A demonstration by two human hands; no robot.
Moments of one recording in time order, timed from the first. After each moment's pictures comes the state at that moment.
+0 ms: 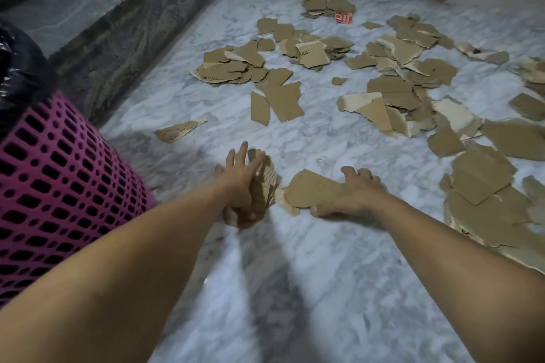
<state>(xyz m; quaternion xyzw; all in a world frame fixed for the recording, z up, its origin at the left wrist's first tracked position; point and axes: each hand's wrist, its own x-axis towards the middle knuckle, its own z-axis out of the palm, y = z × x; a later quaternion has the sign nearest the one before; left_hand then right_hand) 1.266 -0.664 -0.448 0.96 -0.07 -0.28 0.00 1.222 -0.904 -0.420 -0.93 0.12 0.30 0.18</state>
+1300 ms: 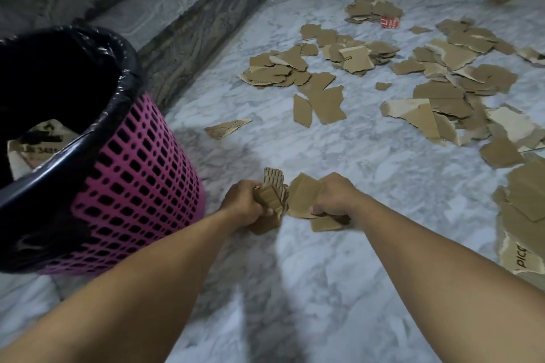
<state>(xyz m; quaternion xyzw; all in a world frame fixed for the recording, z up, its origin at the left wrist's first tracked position) 1.204 -0.606 -0.444 0.92 0.14 -0.17 0.34 1.235 -0.809 -0.433 -0.91 0.00 0.31 0.27</state>
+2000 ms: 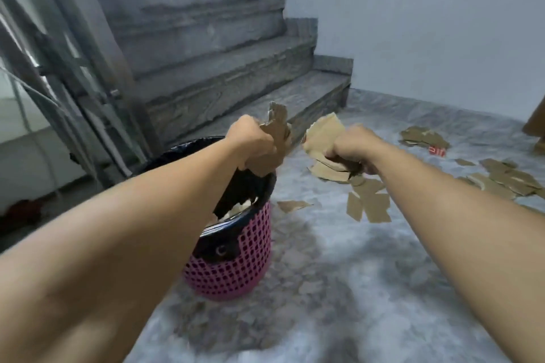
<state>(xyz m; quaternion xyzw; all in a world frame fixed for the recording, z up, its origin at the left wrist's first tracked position) 1.192 -0.525 -0.096 0.91 0.24 0.06 0.33 1.263 -0.718 -0.118 -0.91 -0.07 0.10 0.40</state>
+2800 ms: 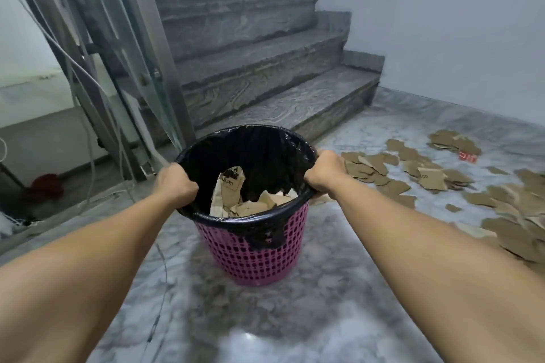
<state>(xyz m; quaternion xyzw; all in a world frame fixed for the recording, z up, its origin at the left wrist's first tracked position) 1.067 -0.378 -0.178 0.88 0.43 0.09 0.18 1.211 -0.612 -0.178 -0.93 -0.08 0.08 0.36</state>
